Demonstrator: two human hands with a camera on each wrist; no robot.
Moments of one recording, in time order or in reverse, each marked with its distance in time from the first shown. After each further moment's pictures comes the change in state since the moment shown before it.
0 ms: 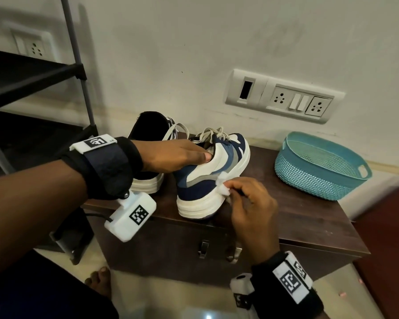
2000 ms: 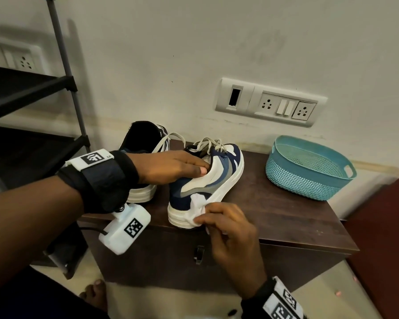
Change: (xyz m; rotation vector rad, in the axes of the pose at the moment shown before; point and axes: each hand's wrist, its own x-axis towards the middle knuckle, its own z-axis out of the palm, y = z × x) left_hand -0.003 0.007 0.006 0.099 -0.051 0.109; right_hand -0.034 -0.025 -0.001 0.116 -0.155 -0.119
